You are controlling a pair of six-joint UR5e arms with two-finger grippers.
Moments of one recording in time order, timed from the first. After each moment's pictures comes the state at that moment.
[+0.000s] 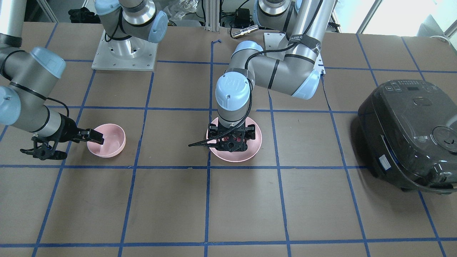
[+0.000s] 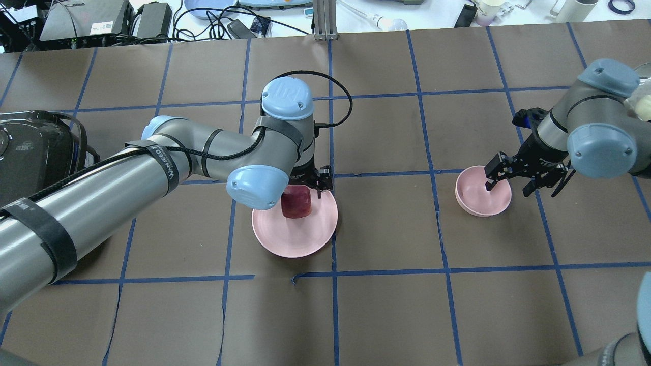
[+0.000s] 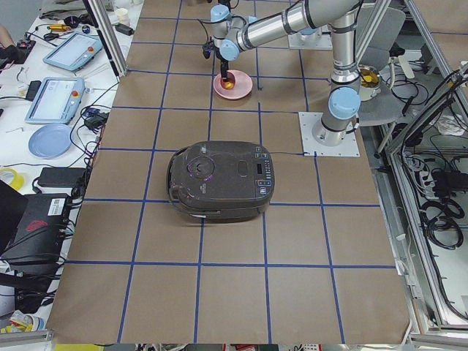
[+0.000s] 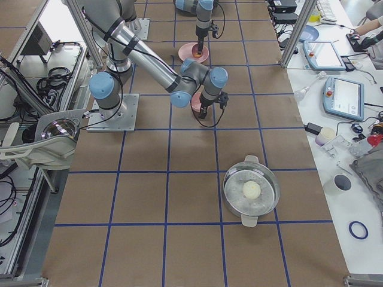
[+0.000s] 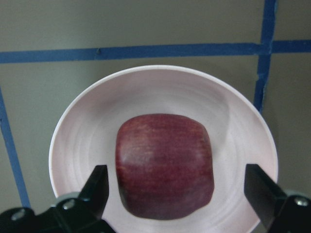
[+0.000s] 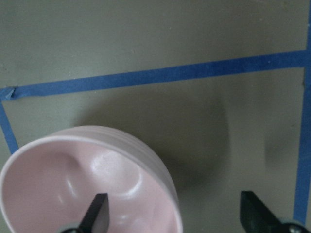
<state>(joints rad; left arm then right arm) -1.91 -1.97 -1.81 -1.03 1.61 -0.30 1.19 -1.28 1.97 -2.02 -1.47 -0.27</state>
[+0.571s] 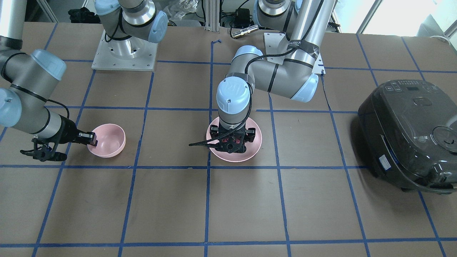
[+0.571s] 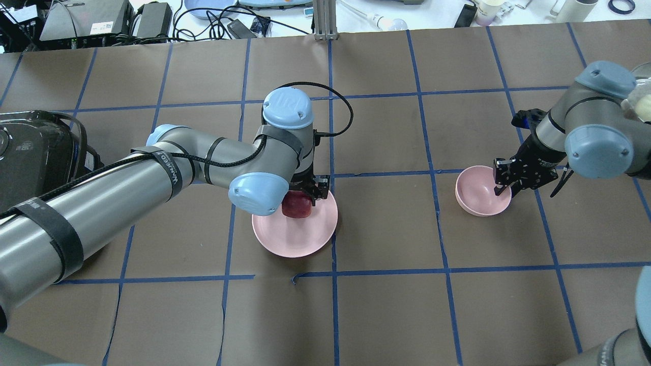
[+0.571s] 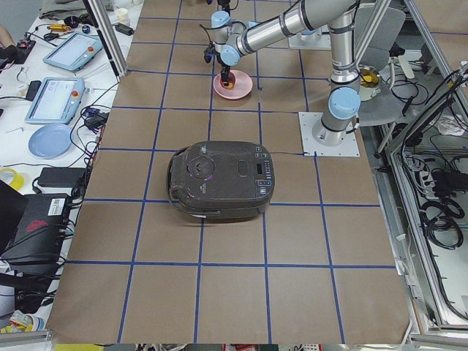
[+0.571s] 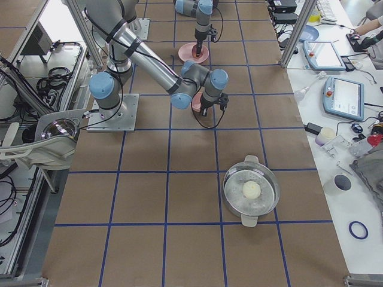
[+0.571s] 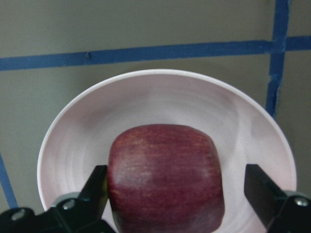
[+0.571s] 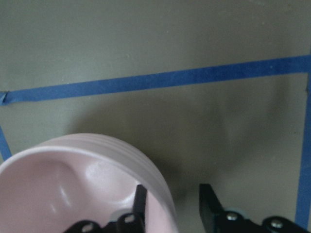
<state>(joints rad) -1.91 -1.98 -1.83 -1.01 1.61 -0.24 1.19 -1.28 1.97 -2.03 -1.48 -0.26</state>
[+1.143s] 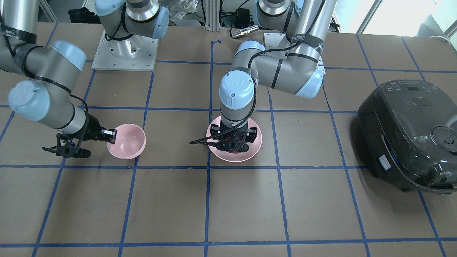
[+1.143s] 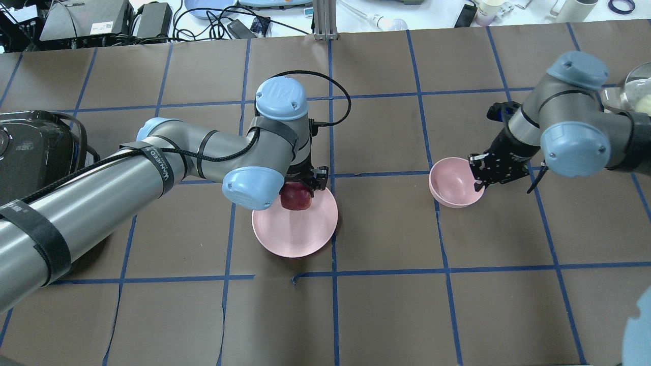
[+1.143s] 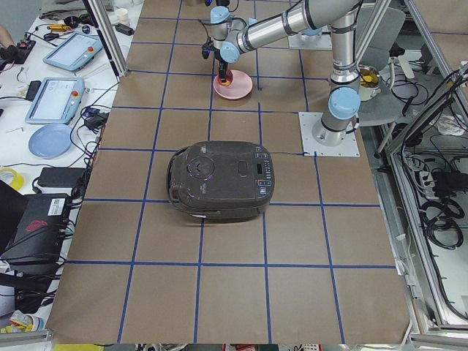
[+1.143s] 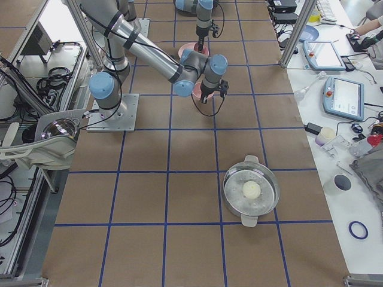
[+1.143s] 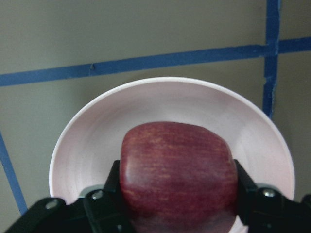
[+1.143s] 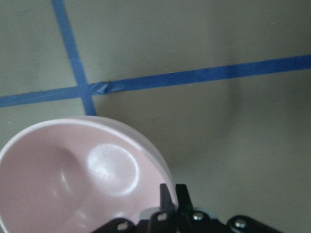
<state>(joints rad) -1.90 -1.95 -1.81 -1.01 1.60 -0.24 1.37 -1.32 1.97 -2.00 -1.43 -0.09</state>
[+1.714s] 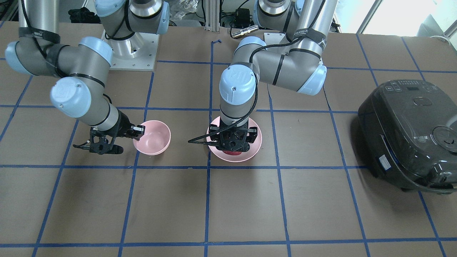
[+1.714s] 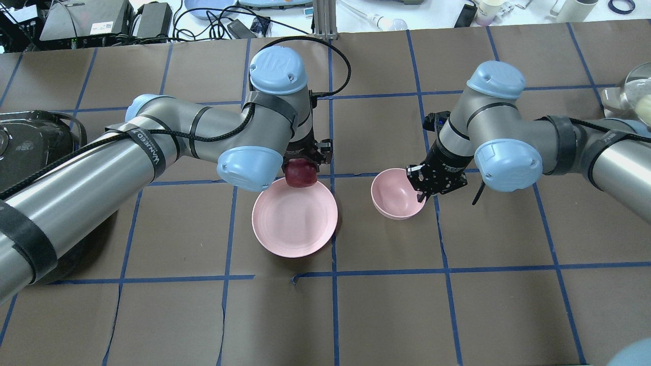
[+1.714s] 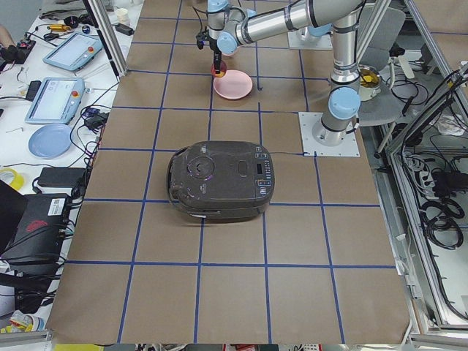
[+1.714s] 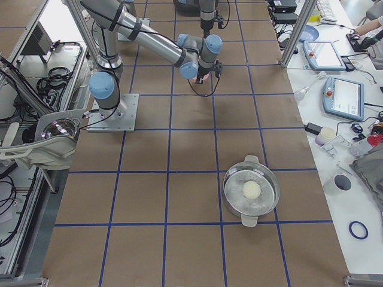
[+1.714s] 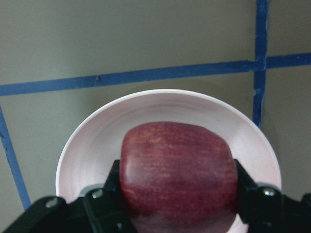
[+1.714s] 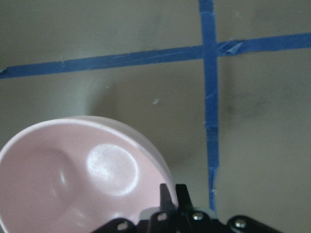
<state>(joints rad) -1.90 -1.92 -1.72 -1.04 1.58 -0.36 1.54 -1.32 1.97 -2.01 -1.36 0.04</state>
